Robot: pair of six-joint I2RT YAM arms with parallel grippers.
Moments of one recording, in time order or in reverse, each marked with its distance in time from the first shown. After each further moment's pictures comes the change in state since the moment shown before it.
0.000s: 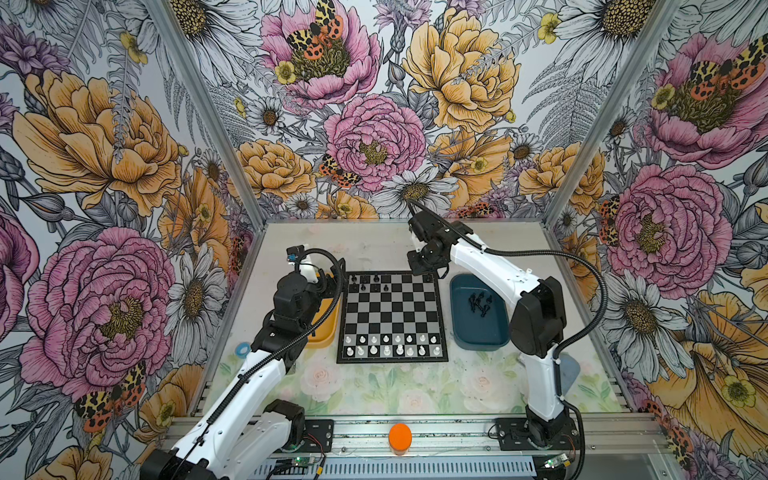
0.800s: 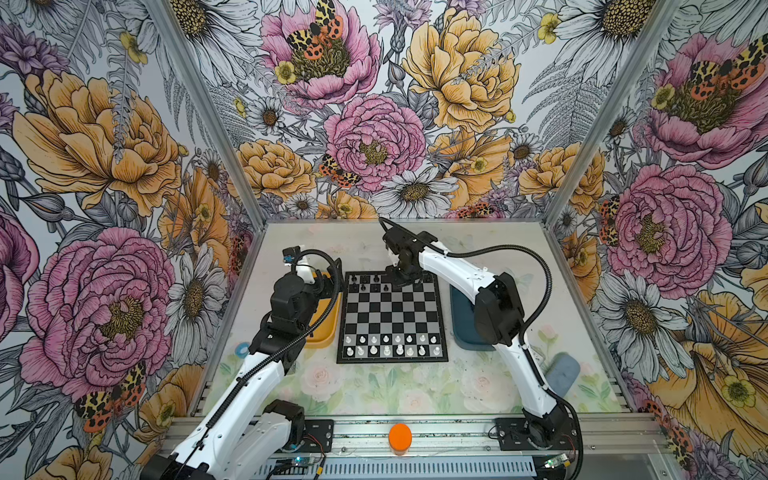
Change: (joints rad) left arm 0.023 -0.014 -0.009 -0.001 -0.007 0.007; right arm 0.060 0.274 0.208 -0.042 -0.042 -0.001
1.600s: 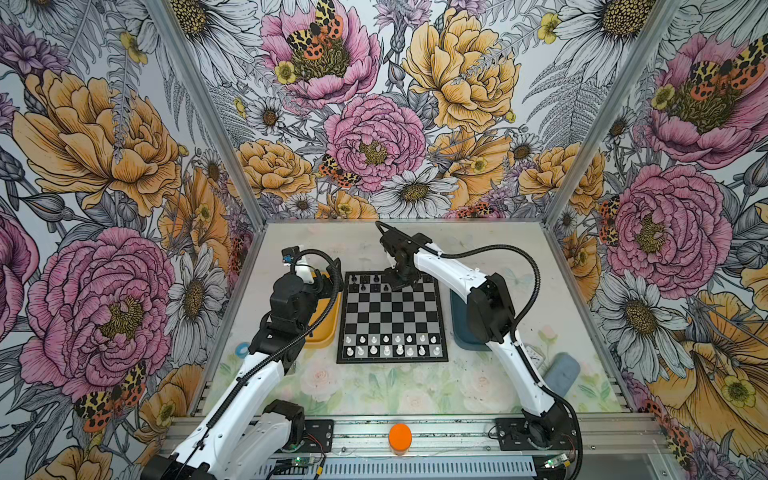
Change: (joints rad) left arm 0.009 0.001 -0.001 0.001 0.000 0.000; right arm -0.002 0.082 0.082 -0.042 0.042 -0.018
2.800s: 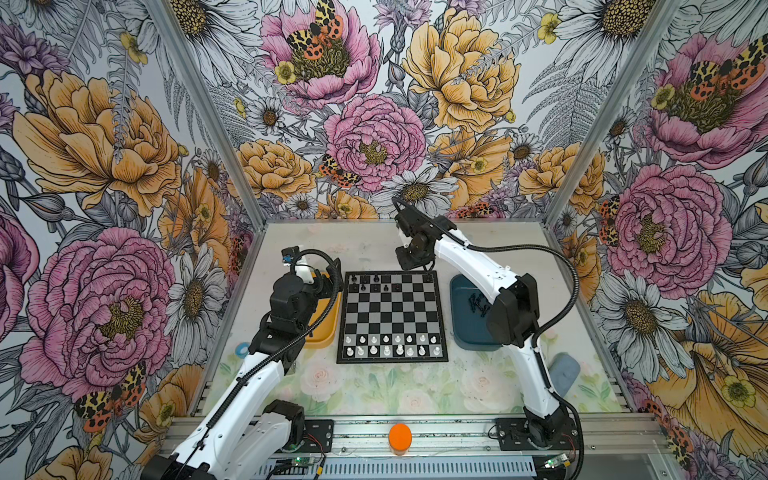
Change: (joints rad) left arm 0.001 0.000 0.000 0.000 0.000 -0.001; right arm -0.069 -0.266 -0.081 0.005 0.065 -0.022
